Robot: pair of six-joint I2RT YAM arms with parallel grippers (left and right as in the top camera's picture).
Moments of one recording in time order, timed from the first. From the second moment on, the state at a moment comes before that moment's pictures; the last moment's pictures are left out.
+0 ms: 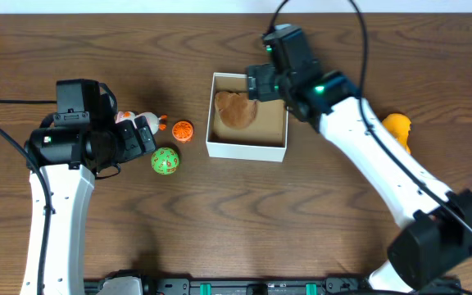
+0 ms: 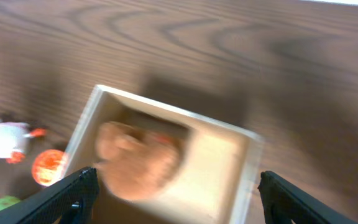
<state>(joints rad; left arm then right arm) 0.08 1.29 1.22 -1.12 0.12 -0.30 0.50 1.75 1.58 -0.66 0.12 0.33</state>
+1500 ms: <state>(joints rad) 0.08 1.29 1.22 -1.12 0.12 -0.30 -0.15 1.63 0.94 -0.58 0.18 0.46</state>
